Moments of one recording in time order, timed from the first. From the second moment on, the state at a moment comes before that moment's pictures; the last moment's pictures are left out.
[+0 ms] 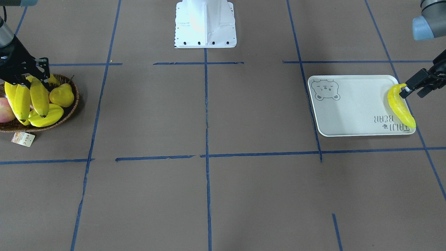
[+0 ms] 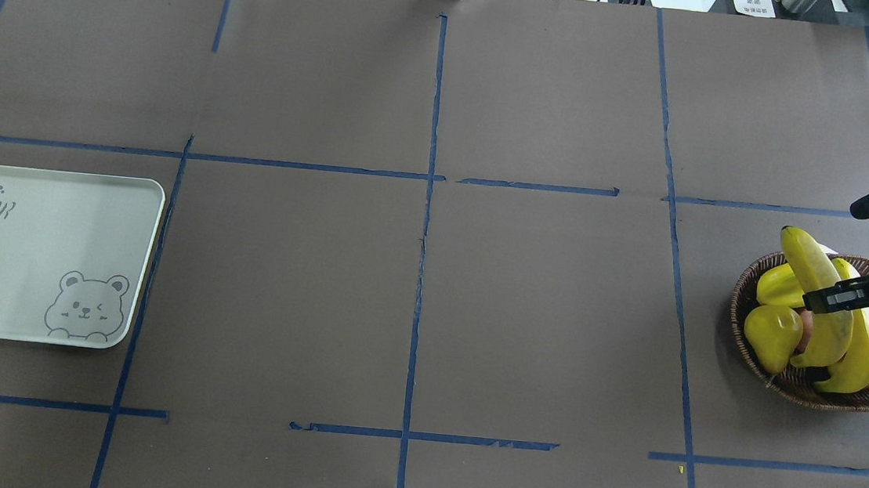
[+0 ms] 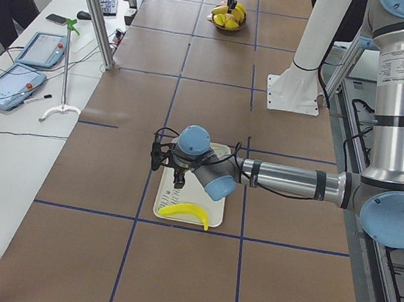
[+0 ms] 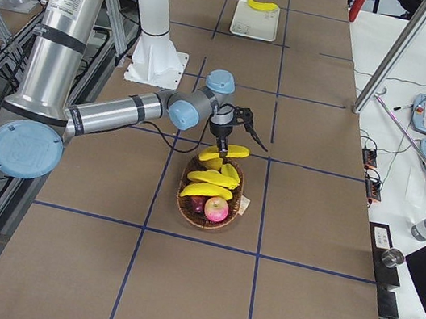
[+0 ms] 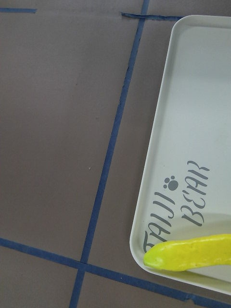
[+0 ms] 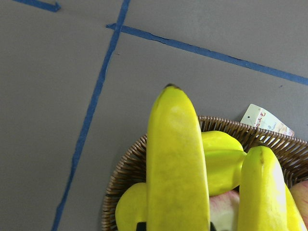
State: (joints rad) left arm -1.27 -1.43 -1.67 -2.39 -2.39 -0.95; right arm 0.92 -1.78 2.12 -1.27 2.06 0.60
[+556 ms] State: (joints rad) left arm -1.24 -1.48 -1.67 -2.54 -2.44 -1.07; right arm 0.90 -1.61 2.13 -1.34 2.15 0.68
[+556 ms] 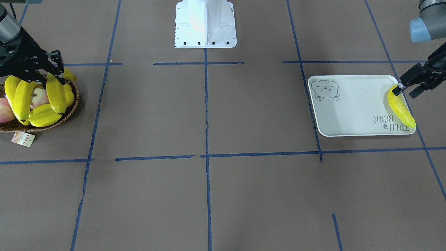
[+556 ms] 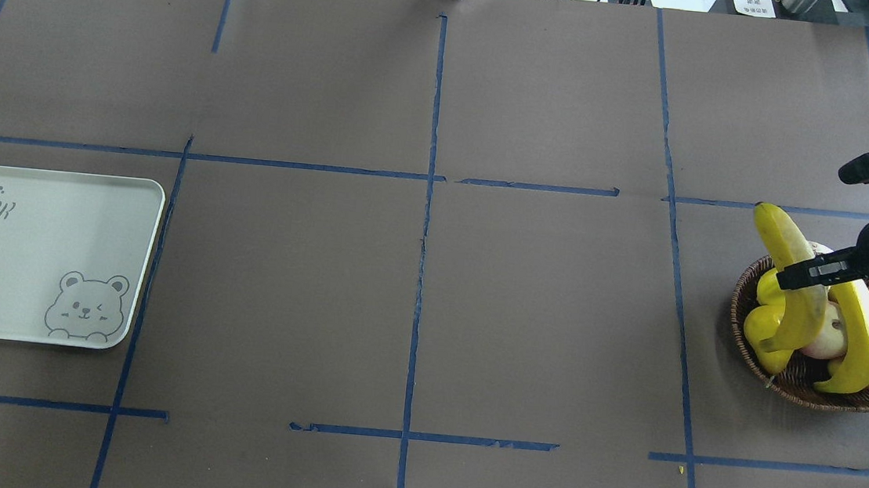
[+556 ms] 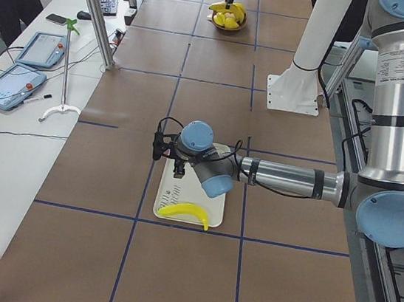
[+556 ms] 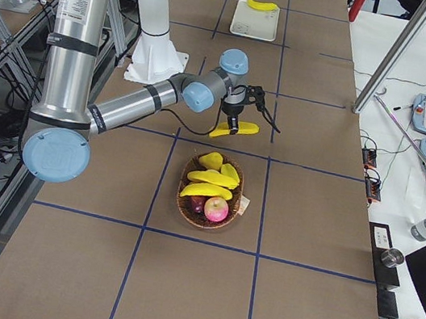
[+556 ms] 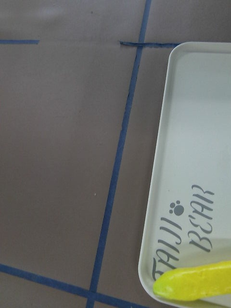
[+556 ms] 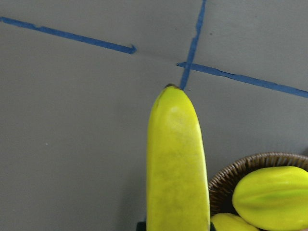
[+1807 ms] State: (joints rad) left arm -0.86 -1.94 -1.71 -2.60 -2.23 -1.71; right arm 0.53 -1.16 1.97 -1.11 1.90 1.33
